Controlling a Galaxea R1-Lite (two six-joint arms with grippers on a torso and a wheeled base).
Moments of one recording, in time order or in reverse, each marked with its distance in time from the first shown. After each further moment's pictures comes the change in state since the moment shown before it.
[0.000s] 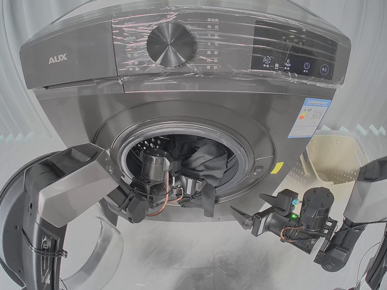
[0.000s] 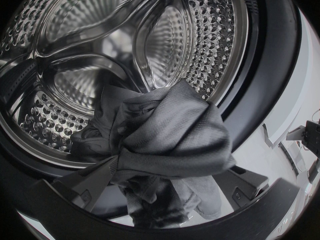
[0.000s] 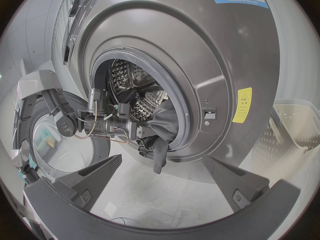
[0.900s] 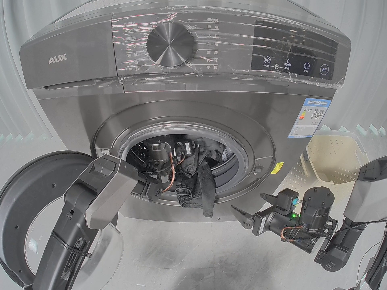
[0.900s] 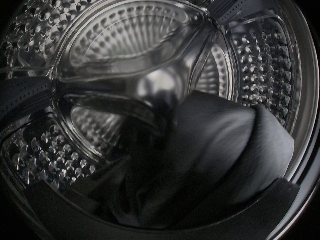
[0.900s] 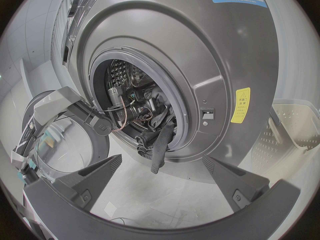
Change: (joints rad) left arm 0.075 0.340 -0.646 -0.119 0.209 -0.055; right arm -0.006 0.000 0.000 0.000 0.000 0.000
